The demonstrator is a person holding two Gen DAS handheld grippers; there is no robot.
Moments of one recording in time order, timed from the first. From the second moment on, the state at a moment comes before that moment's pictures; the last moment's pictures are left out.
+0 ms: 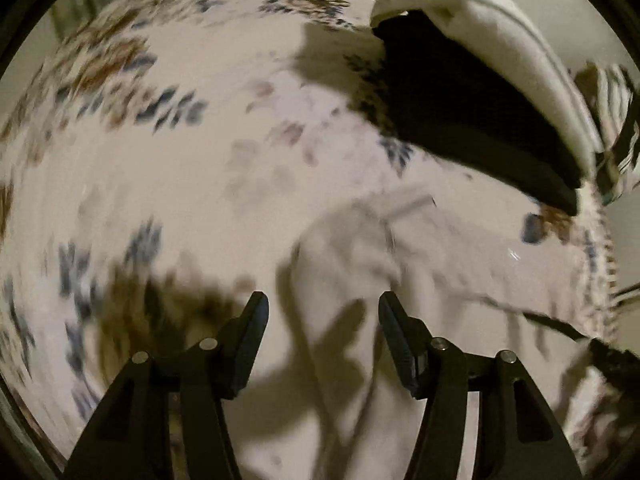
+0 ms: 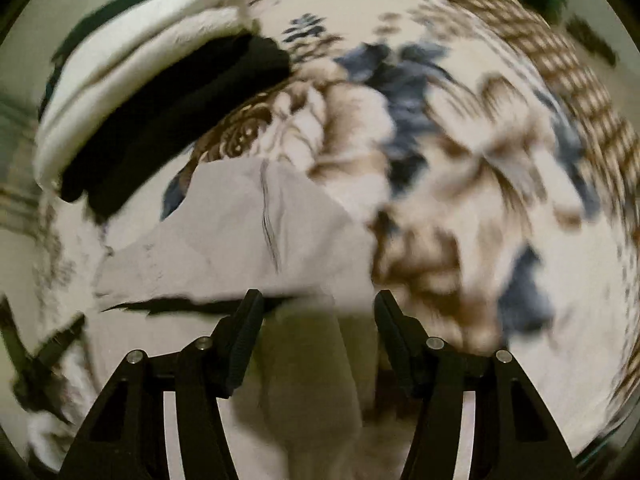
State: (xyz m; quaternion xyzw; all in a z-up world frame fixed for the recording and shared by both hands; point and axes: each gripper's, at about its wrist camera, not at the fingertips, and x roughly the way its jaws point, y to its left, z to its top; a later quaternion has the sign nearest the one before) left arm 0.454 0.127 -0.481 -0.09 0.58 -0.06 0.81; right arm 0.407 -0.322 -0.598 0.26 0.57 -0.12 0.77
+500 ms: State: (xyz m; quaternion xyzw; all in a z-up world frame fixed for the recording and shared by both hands) left arm 0.409 0.118 -0.518 -0.11 0.61 -0.11 0.78; right arm 0.360 -0.297 -0.617 0.29 0.59 -0.14 0.74
